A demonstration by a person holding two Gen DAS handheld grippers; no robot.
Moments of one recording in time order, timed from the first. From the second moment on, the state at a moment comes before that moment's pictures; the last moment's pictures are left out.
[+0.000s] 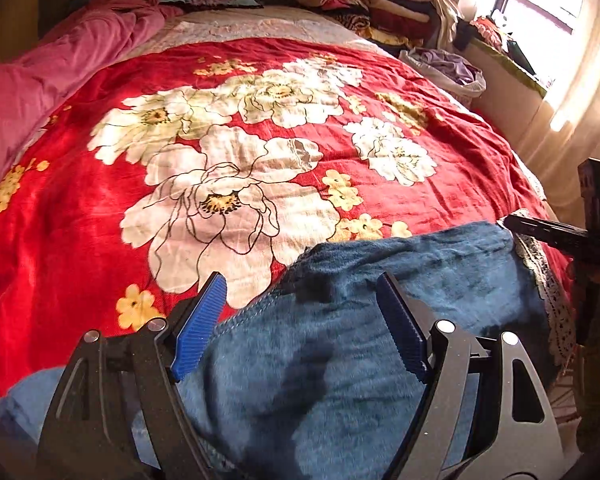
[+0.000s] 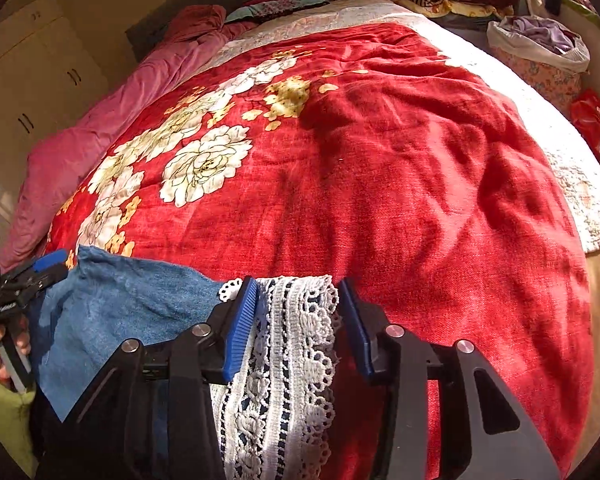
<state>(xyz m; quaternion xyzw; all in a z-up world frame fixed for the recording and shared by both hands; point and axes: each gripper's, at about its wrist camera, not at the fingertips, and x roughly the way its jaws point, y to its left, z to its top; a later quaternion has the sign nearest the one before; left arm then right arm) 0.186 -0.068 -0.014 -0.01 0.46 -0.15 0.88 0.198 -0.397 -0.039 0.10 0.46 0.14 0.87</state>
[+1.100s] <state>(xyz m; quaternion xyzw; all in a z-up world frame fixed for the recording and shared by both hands) 0.148 -0.053 -0.004 -0.05 0.39 -0.15 0.91 0.165 -0.424 -0.008 0.11 0.39 0.11 0.91</state>
